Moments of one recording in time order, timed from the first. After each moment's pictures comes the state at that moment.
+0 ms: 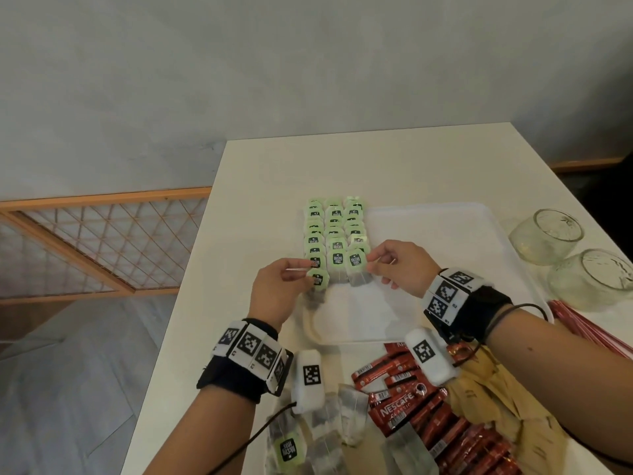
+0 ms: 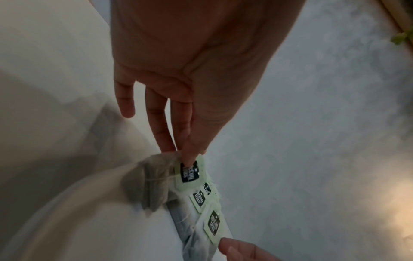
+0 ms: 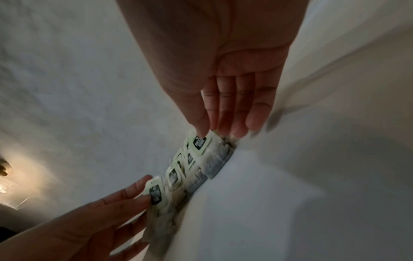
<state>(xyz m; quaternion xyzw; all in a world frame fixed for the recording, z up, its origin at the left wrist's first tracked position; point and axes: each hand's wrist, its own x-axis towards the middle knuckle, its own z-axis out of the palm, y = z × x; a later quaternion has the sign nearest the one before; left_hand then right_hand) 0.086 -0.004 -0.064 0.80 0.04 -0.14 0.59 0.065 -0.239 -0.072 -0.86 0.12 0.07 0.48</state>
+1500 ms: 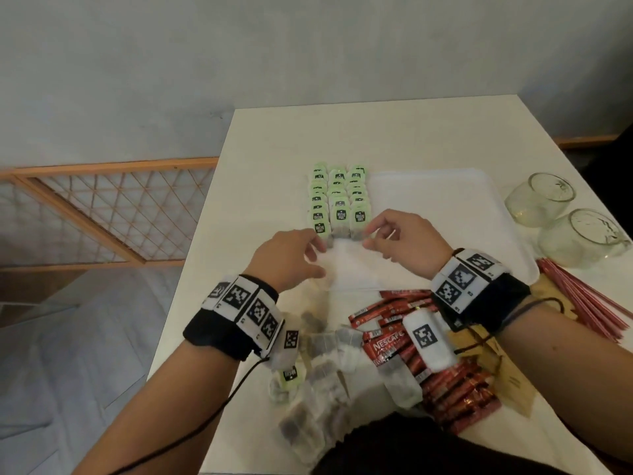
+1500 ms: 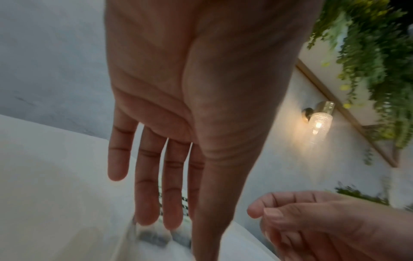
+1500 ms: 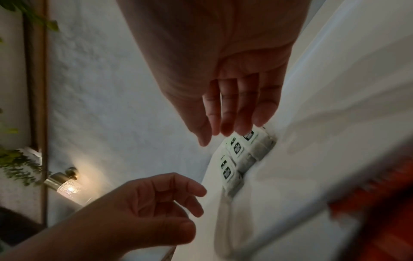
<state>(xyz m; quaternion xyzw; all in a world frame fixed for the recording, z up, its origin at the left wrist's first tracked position) 0.045 0.009 -0.022 0.94 -0.19 -0.18 0.23 0.004 -0.215 -0.035 -0.88 0.06 0.03 0.48</state>
